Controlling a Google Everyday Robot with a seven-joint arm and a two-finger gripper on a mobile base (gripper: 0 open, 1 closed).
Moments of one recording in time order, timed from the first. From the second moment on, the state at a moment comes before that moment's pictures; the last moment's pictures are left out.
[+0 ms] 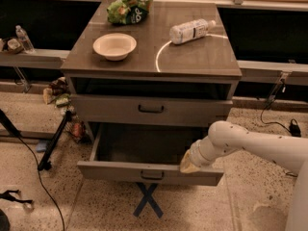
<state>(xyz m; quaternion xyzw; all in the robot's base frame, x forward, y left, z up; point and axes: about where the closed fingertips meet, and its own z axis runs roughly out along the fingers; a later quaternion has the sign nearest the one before) 0.551 -0.125 0.468 -0.70 0.67 0.12 0.21</state>
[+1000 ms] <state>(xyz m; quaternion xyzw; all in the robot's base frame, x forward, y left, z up) 0.545 -0.116 0.482 -0.71 0.67 0.11 0.18</state>
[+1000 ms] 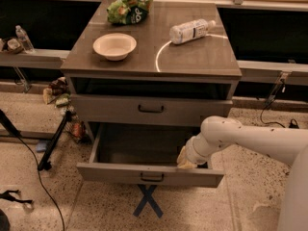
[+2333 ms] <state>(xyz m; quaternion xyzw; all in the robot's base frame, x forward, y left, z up) 0.584 -0.124 0.436 -0.70 0.68 0.05 0.21</state>
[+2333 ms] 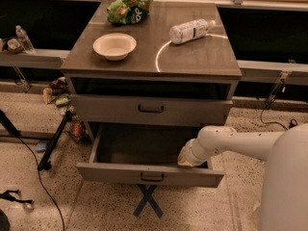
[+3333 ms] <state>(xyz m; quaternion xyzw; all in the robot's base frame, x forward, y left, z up) 0.591 -0.105 0.393 -0.70 0.67 0.06 0.22</state>
